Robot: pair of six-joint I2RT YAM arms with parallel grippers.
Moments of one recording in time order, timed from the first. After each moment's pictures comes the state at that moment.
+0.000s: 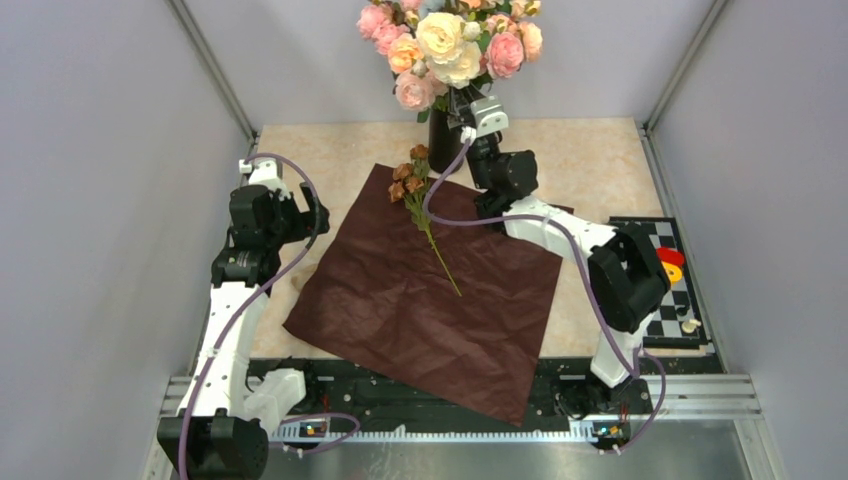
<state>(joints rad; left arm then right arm) 0.02 0.95 0.94 -0.46 0.07 -0.22 0.70 1.83 1.39 1.32 0.15 -0.43</state>
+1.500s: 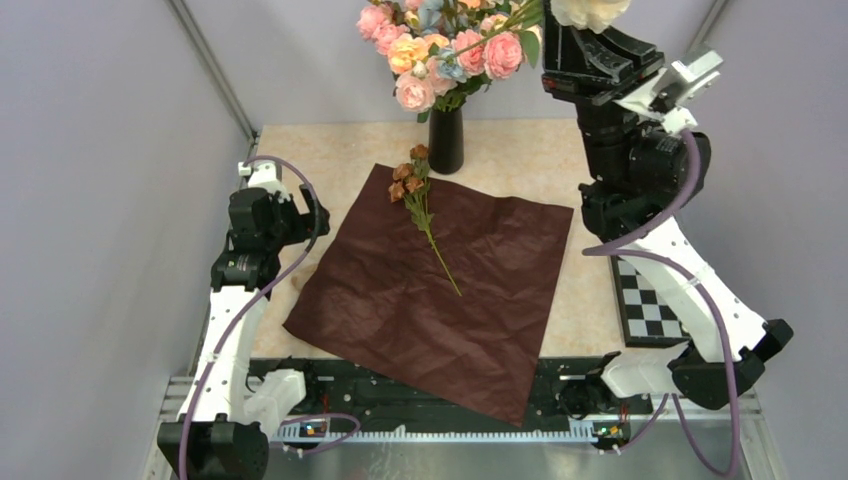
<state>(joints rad) 0.02 0.93 0.93 -0.46 0.07 -0.23 0.71 1.31 1.63 0.76 -0.07 -0.17</state>
